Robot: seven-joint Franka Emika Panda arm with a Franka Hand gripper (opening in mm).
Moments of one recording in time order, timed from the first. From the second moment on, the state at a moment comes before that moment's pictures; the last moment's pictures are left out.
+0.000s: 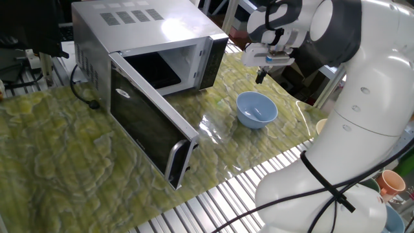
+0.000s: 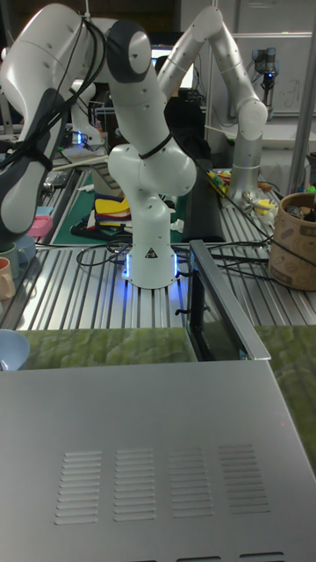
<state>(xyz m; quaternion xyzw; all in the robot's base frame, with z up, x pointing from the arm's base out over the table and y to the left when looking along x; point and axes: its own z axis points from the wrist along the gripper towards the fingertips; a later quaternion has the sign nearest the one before) 0.496 -0.351 0.212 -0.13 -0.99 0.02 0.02</state>
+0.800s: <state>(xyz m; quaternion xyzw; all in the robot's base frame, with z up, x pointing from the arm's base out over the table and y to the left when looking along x) 0.476 -0.358 0.196 -0.09 -0.99 0.05 0.01</state>
